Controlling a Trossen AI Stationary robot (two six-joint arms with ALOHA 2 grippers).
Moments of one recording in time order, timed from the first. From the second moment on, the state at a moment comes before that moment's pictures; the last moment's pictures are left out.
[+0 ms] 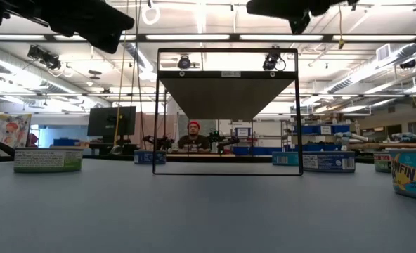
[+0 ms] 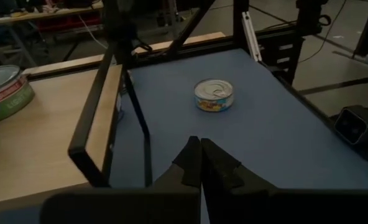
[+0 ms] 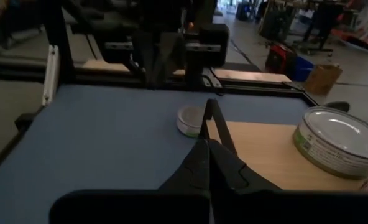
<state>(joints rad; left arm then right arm) -0.45 1.09 0.48 0.33 -0.31 0.03 0.38 1.34 0.75 0.33 0.48 0.04</state>
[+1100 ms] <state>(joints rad) -0.45 1.09 0.48 0.34 -0.31 0.05 0.40 1.34 0.66 0.40 0.47 0.16</state>
